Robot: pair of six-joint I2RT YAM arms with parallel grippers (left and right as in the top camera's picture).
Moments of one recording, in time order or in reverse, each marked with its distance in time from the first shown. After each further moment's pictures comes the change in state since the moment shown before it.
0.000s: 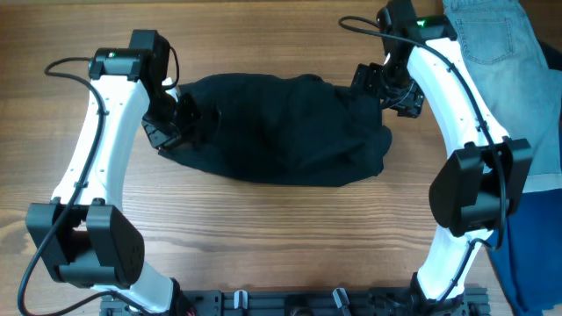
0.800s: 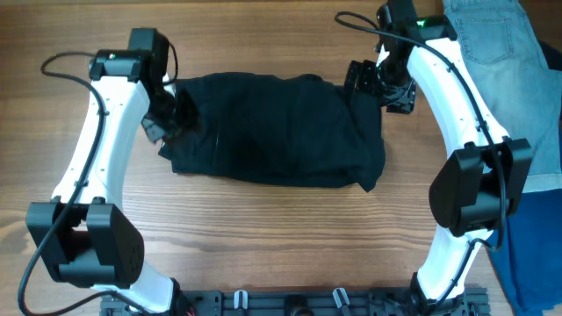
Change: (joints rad) left arm 0.009 0.005 -0.019 0.163 -0.088 0.004; right arm 0.000 0.000 0.000 0.046 -0.139 -0.095
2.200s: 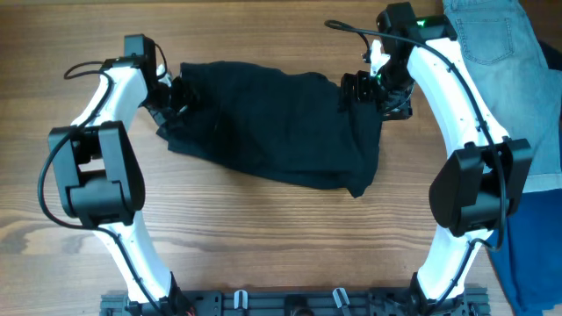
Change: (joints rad) left arm 0.131 0.363 -0.006 0.430 0.213 0.031; right arm 0.000 0.000 0.000 -0.101 -0.101 -0.181
